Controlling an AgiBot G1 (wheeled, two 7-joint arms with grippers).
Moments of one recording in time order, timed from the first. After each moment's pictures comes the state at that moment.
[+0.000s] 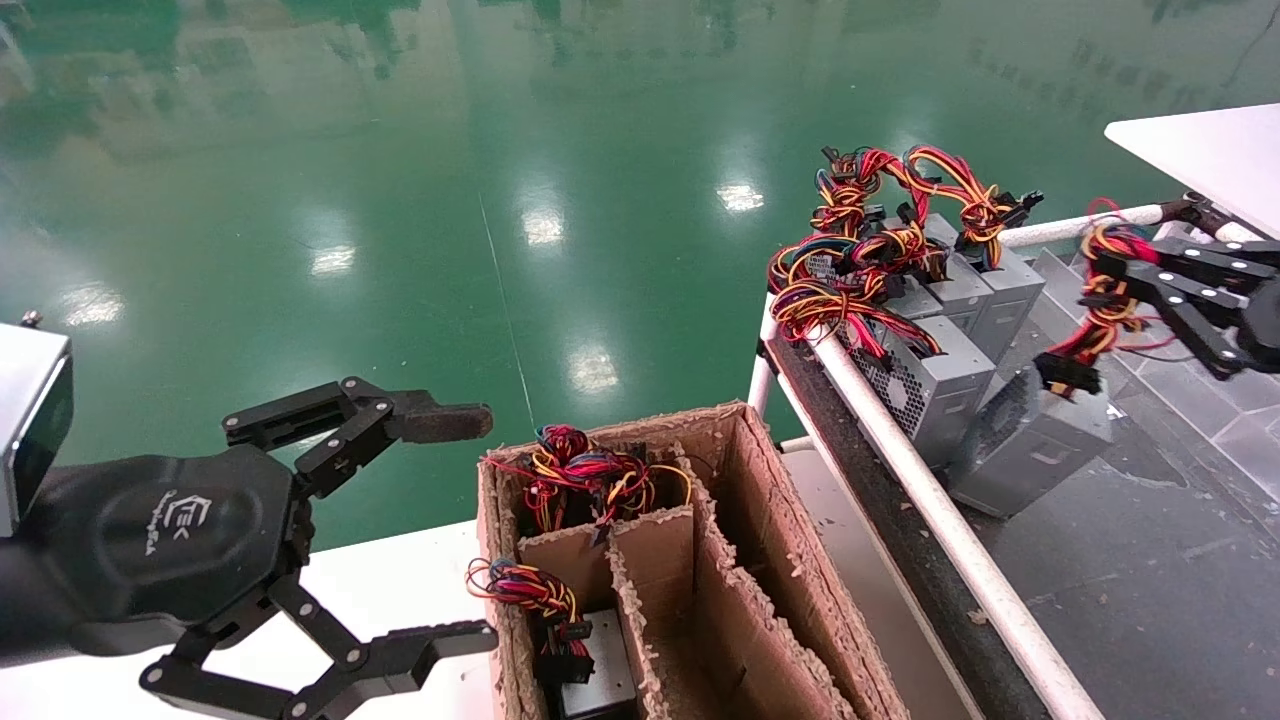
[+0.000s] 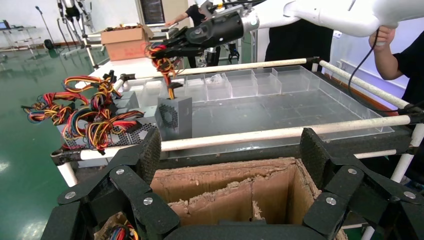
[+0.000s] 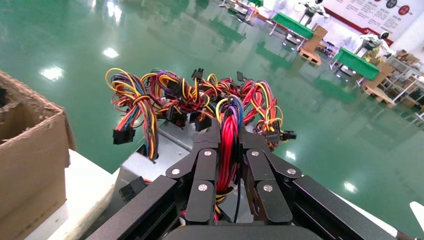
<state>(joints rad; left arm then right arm) -1.09 0.59 0.33 -1.27 0.70 1.48 -0.16 1.24 -0.57 -0.22 0.72 -1.00 -1.17 -0.23</state>
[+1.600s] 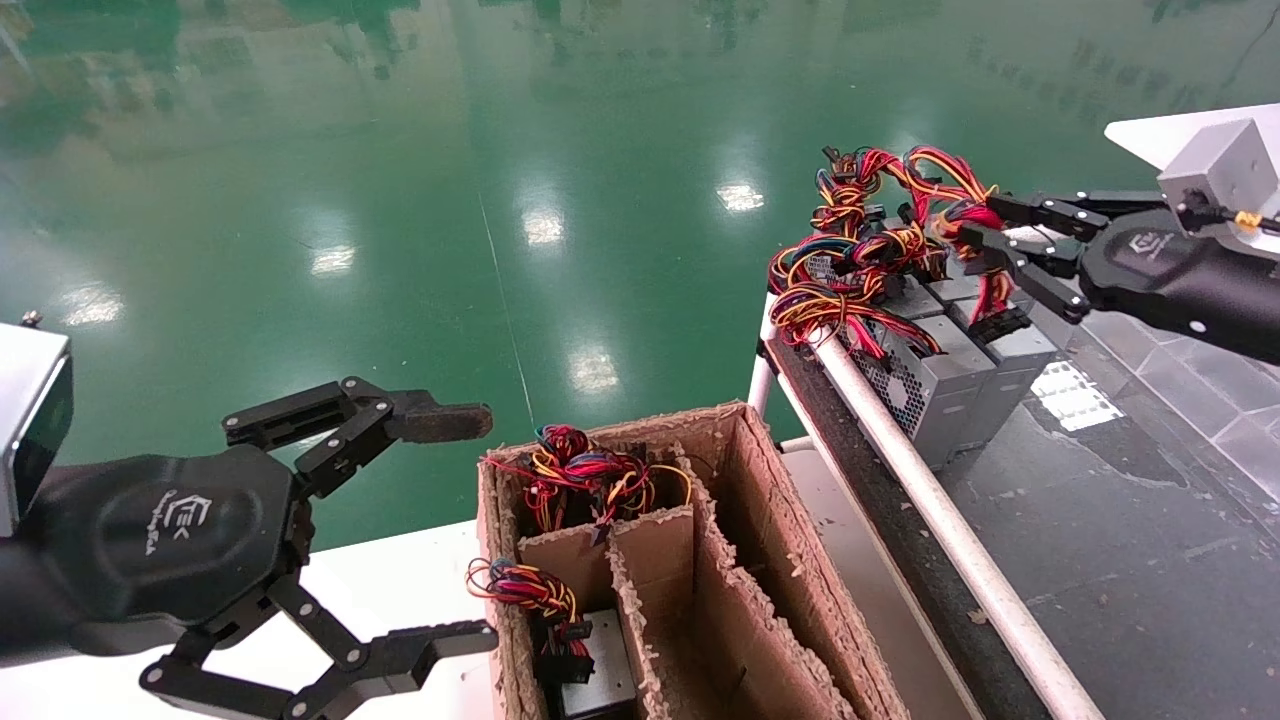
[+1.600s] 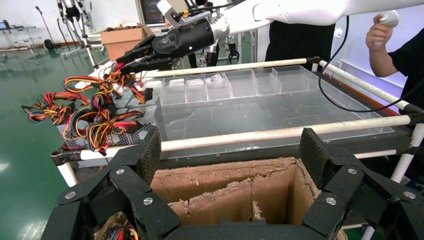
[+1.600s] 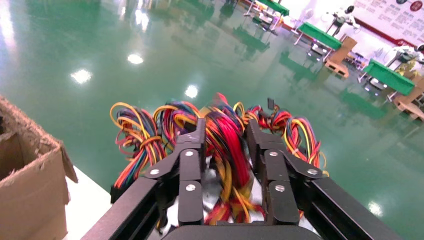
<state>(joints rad) -1.09 0.59 0.33 -1.27 0.70 1.48 -0.16 1.65 -0.83 -0.35 0.18 -1.18 -1.30 -0.47</state>
